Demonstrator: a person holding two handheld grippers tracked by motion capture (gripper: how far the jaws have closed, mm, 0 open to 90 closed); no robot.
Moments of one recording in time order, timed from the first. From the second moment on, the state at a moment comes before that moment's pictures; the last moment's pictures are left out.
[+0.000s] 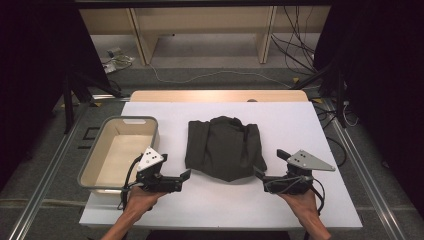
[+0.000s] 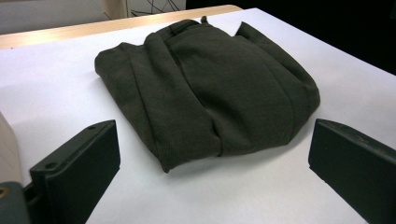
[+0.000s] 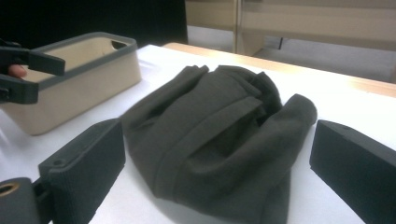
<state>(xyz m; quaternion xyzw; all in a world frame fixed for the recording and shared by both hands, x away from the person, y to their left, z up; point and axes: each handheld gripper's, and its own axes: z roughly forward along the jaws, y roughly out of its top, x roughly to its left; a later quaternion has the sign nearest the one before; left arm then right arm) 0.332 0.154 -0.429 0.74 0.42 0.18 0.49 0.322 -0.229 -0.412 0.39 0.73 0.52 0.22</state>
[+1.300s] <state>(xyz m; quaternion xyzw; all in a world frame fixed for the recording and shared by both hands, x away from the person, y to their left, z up) 0.416 0.134 -0.447 0.74 0.53 0.11 0.41 0.420 -0.224 -0.426 0.48 0.75 0.43 0.12</state>
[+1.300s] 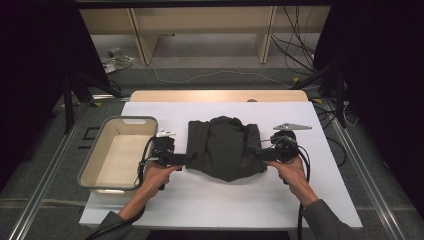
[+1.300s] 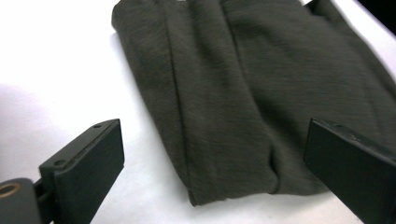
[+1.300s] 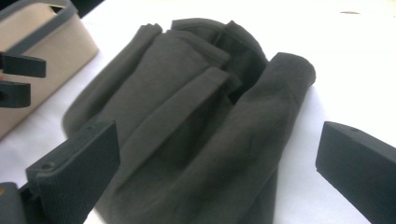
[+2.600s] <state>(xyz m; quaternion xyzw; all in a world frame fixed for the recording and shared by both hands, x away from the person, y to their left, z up) 0.477 0.110 -0.472 0.74 0.58 0.07 0.33 0.498 -0.191 -0.468 0.52 0.78 0.34 0.06</state>
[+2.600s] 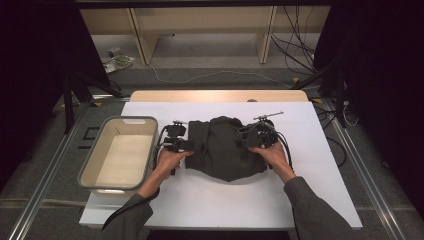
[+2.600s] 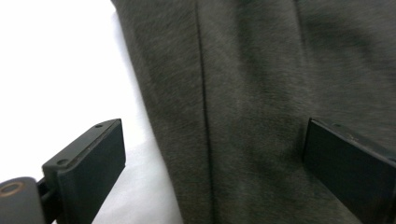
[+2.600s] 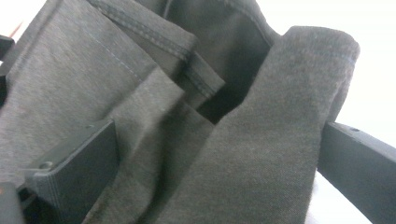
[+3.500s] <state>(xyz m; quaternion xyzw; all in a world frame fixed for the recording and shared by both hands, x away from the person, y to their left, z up) 0.479 0.098 -0.484 0.77 0.55 -0.01 0.32 0.503 -0.187 -0.483 0.54 0.78 0.31 0.00</state>
